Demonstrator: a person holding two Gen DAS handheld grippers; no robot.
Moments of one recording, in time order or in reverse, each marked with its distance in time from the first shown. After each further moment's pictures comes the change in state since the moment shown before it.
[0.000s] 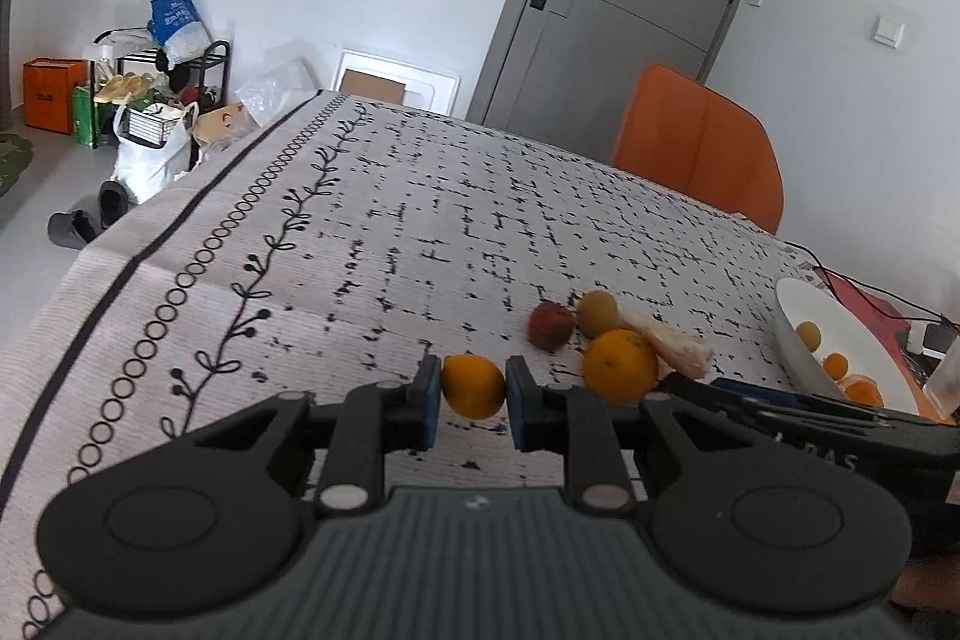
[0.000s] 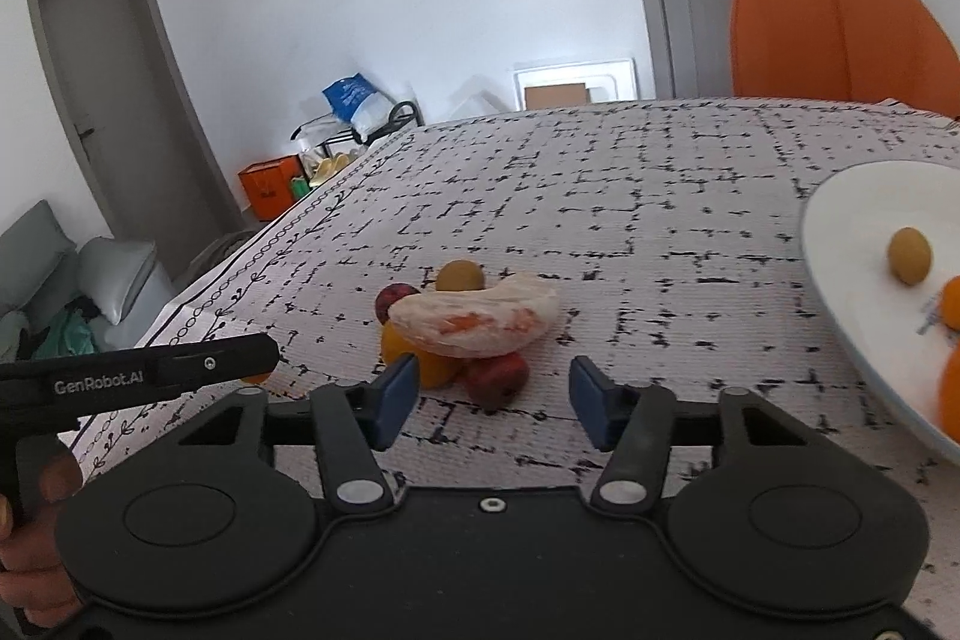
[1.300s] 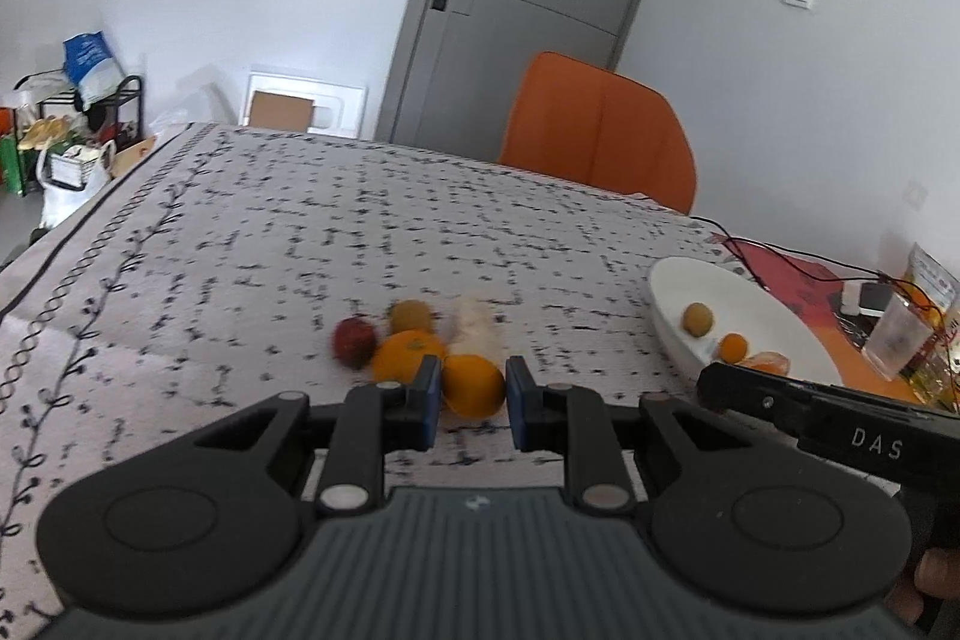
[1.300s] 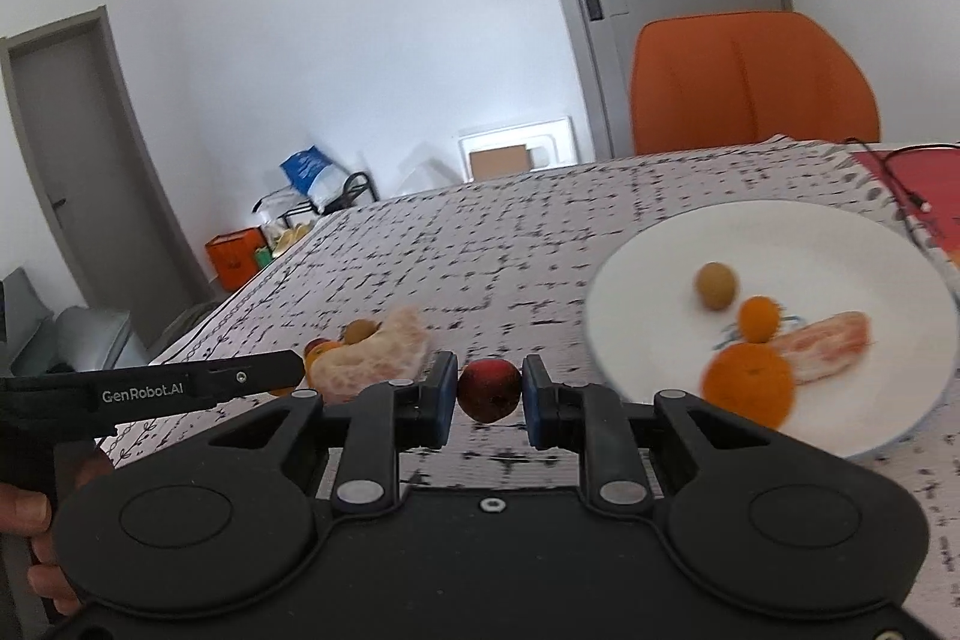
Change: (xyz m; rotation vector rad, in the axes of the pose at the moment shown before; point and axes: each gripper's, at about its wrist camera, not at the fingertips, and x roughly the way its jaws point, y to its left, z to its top) left arm 0.006 -0.083 -0.001 0.118 -0.008 -0.130; right arm -0.082 -0.059 -0.005 0.071 -0.141 -0.078
